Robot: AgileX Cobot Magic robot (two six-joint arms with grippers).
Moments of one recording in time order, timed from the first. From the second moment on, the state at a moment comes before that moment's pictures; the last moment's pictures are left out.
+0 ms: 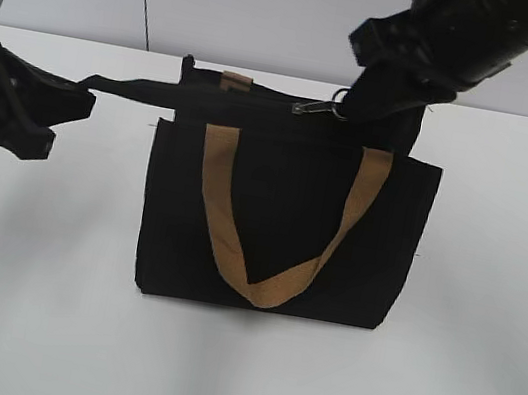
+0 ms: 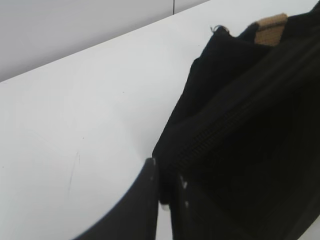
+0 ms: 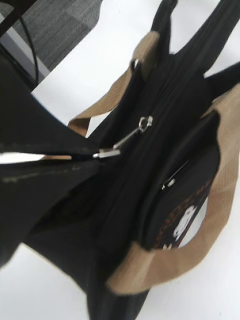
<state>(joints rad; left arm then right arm) -0.21 1.34 -0.56 1.15 -0.45 -0.86 0.39 1.65 -1.40 0.42 0.98 -0.34</state>
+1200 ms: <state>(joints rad) -0.25 1.34 -0.57 1.05 -0.14 -0.86 0.40 1.53 -1.41 0.19 1.12 -0.42</state>
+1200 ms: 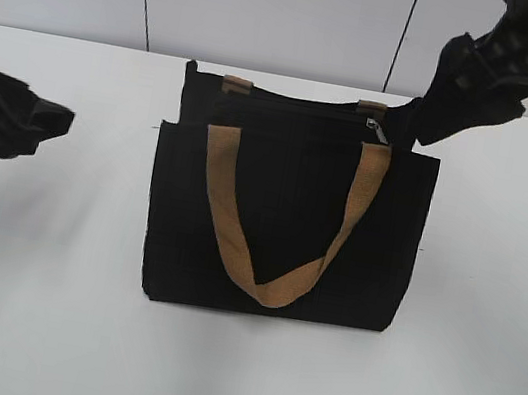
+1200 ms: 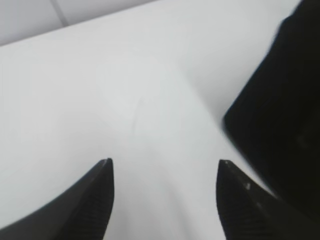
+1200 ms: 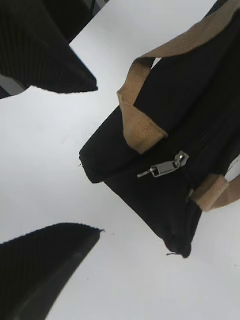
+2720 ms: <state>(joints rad) -0.80 0.24 -0.54 -0.01 1.07 -0.06 0.46 0.34 -0.49 0.15 1.13 -0.22</state>
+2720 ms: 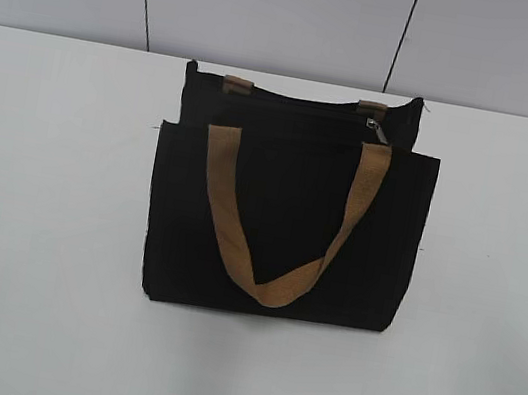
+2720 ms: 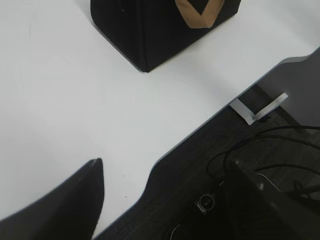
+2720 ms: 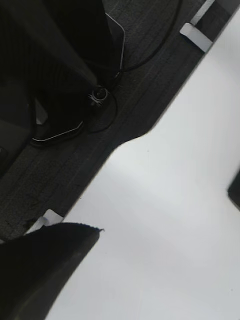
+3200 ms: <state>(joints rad) -0.80 0.24 -0.54 -0.02 1.07 -0.04 0.46 0.35 -0.47 0.14 1.10 -0.24</state>
